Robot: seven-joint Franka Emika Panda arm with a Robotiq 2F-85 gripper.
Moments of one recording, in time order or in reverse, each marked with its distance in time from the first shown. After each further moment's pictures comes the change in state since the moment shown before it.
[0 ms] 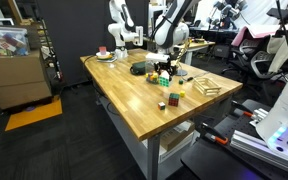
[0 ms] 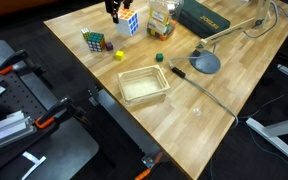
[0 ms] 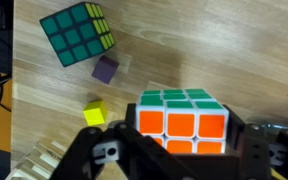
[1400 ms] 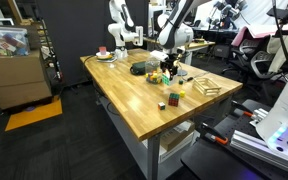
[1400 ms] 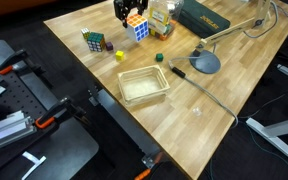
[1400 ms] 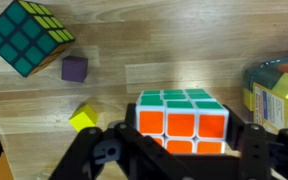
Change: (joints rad) arm -0.089 0.047 0.006 0.022 0.130 0.096 0.150
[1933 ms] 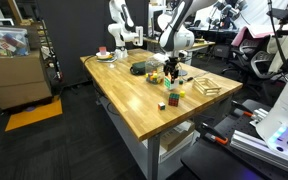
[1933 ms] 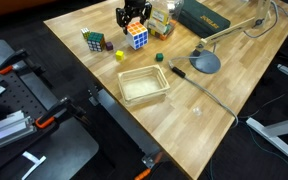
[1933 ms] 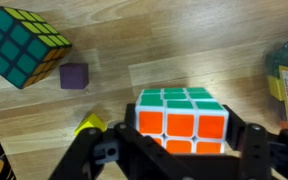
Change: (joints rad) arm -0.061 0.052 0.028 0.017 0.109 -0.003 -0.002
